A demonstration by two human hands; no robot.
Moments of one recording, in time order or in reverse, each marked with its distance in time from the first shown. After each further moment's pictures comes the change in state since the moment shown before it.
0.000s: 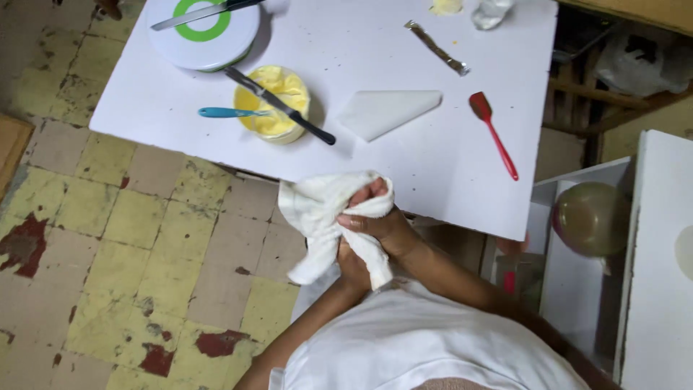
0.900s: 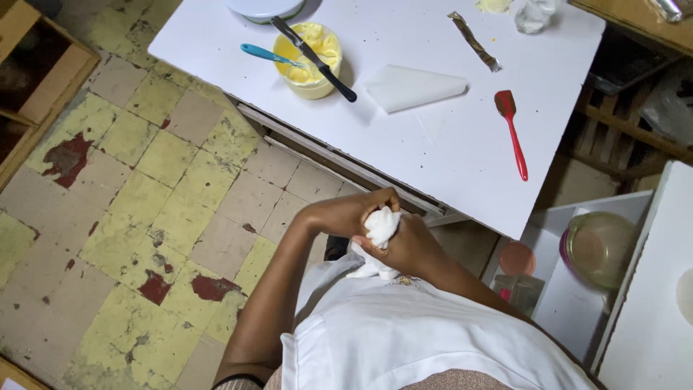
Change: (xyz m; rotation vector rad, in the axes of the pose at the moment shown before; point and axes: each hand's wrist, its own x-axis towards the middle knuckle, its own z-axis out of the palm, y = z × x) left_hand -0.018 0.070 0.035 0.808 -0.854 -0.340; right_hand -0.123 -0.038 -0.046 -1.435 -0.221 0.005
